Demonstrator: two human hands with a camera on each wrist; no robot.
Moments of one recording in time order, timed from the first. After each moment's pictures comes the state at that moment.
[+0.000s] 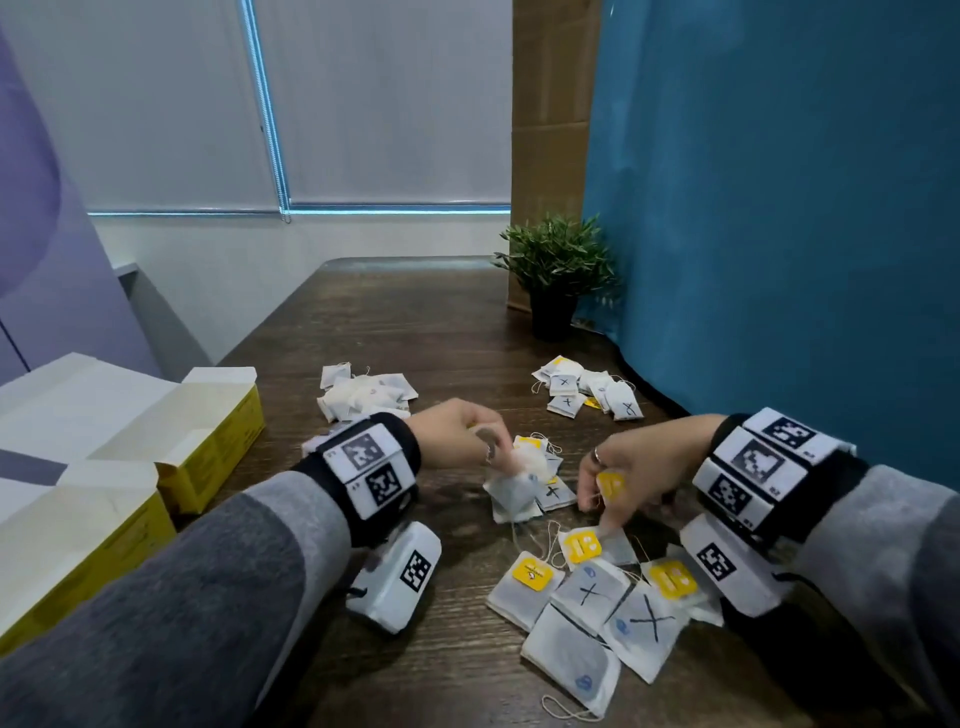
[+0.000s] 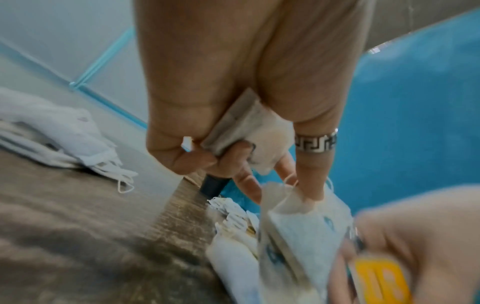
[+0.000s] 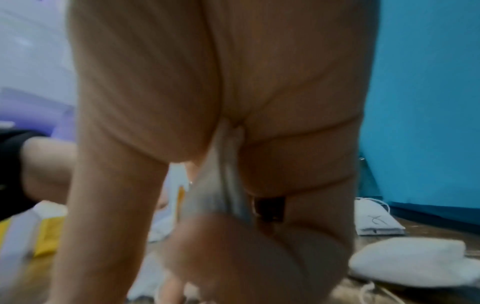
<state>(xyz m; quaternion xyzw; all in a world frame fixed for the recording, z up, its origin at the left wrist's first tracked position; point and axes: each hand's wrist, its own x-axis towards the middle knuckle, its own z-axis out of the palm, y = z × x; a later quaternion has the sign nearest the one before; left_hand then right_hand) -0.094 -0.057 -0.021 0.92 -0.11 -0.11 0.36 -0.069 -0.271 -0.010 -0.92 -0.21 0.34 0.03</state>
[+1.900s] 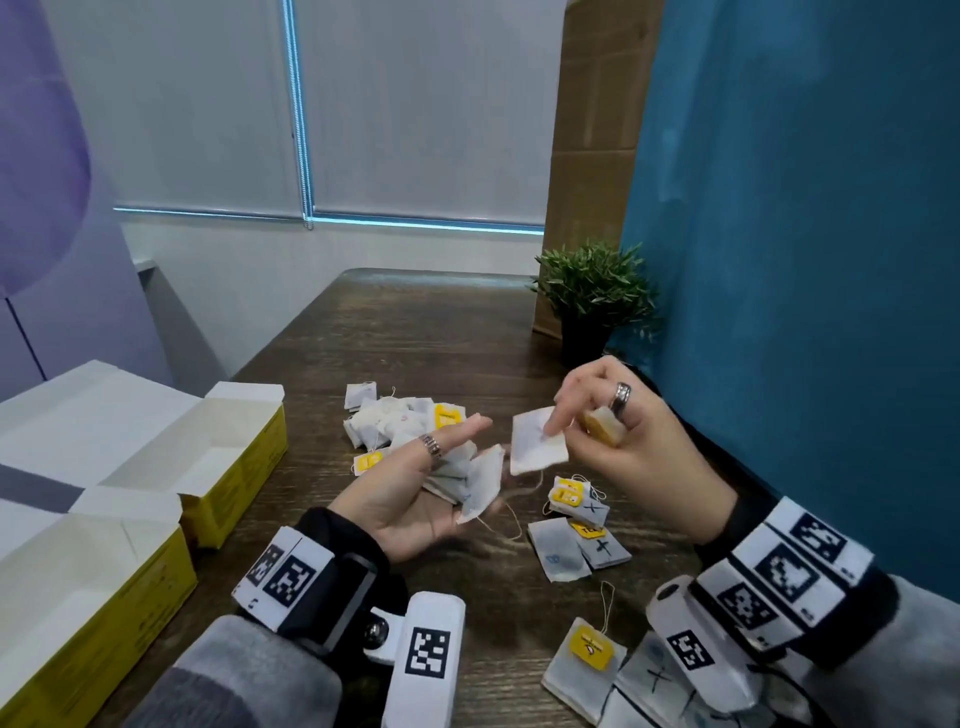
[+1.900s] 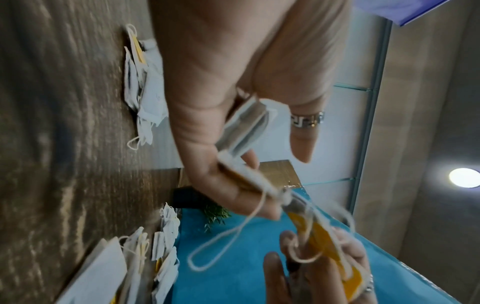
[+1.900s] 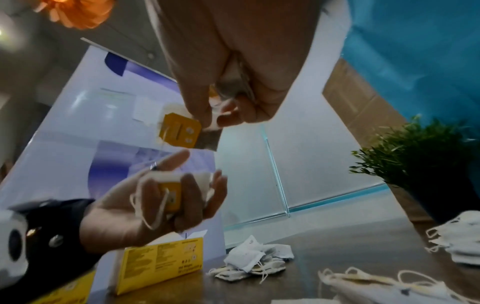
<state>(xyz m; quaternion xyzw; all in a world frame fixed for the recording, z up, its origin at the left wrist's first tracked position) -0.116 -0.007 -0.031 0.45 0.00 -0.16 0.88 -0.087 -0.205 -0.003 -0.78 -0.40 -0.18 0.45</state>
